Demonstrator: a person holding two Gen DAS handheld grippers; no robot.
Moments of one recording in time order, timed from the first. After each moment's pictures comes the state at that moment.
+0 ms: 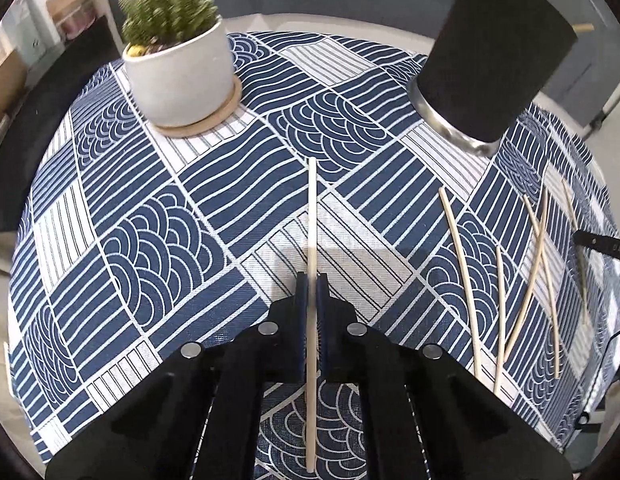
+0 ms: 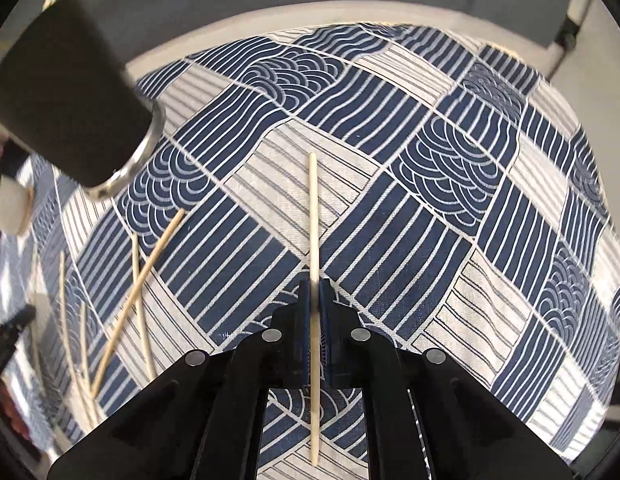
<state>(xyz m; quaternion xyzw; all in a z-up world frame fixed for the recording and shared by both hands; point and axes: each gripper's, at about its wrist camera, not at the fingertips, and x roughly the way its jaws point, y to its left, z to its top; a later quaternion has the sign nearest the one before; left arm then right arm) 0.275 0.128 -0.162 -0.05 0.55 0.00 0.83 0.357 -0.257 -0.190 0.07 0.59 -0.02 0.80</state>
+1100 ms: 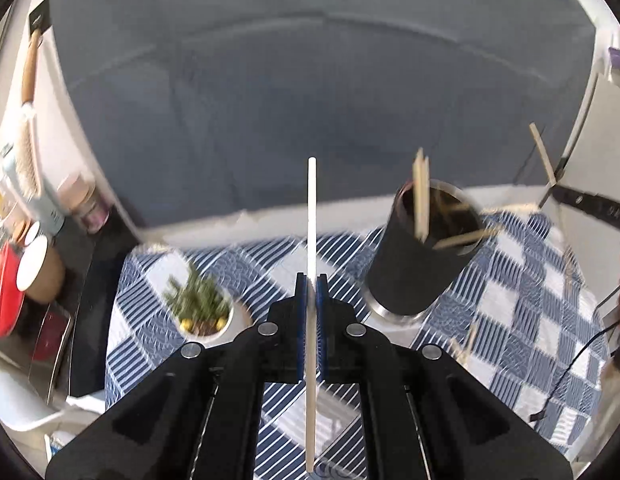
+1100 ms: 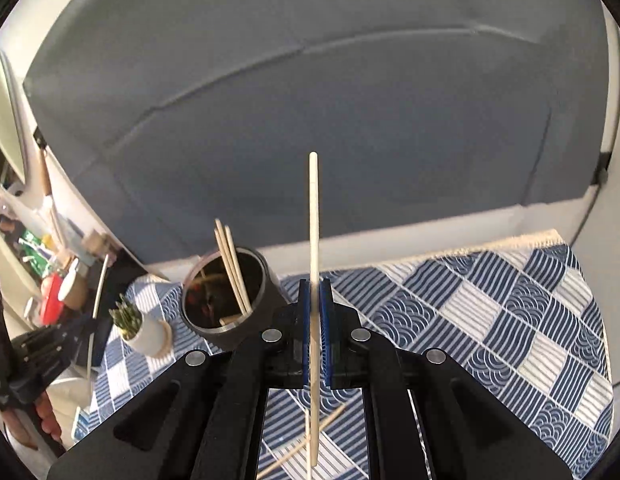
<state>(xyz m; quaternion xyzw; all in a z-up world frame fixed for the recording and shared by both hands) 0.335 0.098 0.028 0.02 0.40 -0.04 0.92 0.395 -0.217 0.011 0.11 0.38 0.10 0.91</state>
